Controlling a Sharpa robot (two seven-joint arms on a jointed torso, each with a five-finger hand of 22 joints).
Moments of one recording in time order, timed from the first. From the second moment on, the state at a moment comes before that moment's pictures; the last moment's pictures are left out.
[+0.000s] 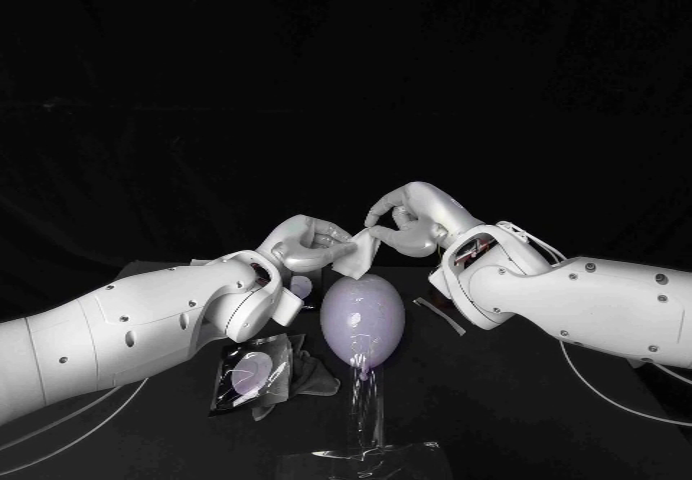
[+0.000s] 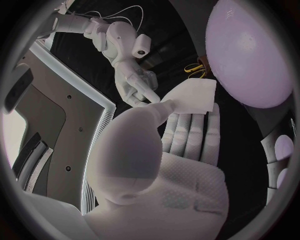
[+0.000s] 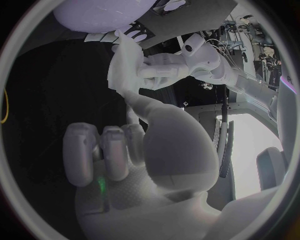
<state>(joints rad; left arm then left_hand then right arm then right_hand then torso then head) 1.30 -0.63 -0.16 1.38 -0.40 -0.31 0.32 1.43 -0.06 0.61 0.12 0.04 0.92 0.18 0.43 0.37 1.14 0.13 0.14 0.07 1.01 0.12 0.15 0.37 0.16 0.81 0.29 0.21 0.08 1.38 -0.79 -0.17 1.64 -1.23 -0.72 -0.14 1.32 -0.09 0.58 -0.05 0.04 1.10 0.07 0.28 0.55 1.46 0.00 1.47 1.31 1.46 -0.06 1.57 1.31 0.03 1.46 0.05 1.47 1.31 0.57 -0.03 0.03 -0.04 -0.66</state>
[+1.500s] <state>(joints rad) 1.30 -0.63 -0.16 1.37 -0.05 0.01 0.22 1.21 -0.03 0.61 0.28 0.05 0.87 0.20 0.38 0.36 1.17 0.15 0.09 0.07 1.10 0.10 0.17 0.41 0.18 0.95 0.25 0.25 0.07 1.38 -0.78 -0.17 1.64 -1.23 -0.69 -0.16 1.32 -0.09 0.58 -0.05 0.04 1.10 0.07 0.28 0.55 1.46 0.00 1.47 1.31 1.46 -0.06 1.57 1.31 0.03 1.46 0.05 1.47 1.31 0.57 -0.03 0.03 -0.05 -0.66</state>
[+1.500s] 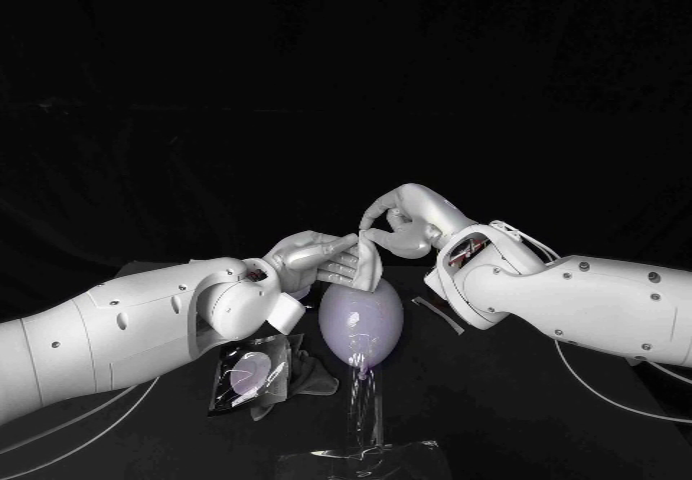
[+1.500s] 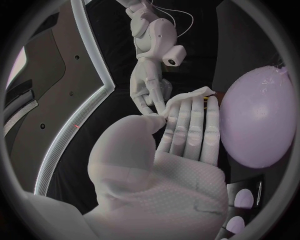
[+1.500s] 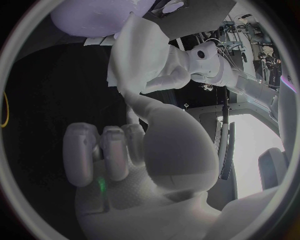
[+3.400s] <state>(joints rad) 1.28 -0.79 -0.16 1.44 -0.23 -0.13 0.31 1.41 -0.23 0.46 0.13 0.05 0.88 0.19 0.39 0.38 1.18 0.13 0.14 0.09 1.12 0.08 0.22 0.47 0.17 0.99 0.24 0.24 0.09 1.38 -0.80 -0.16 1.67 -1.25 -0.70 -0.18 1.32 -0.09 0.58 -0.05 0.05 1.10 0.07 0.29 0.56 1.46 0.00 1.47 1.31 1.46 -0.06 1.57 1.31 0.03 1.46 0.05 1.48 1.31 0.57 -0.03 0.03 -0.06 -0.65</state>
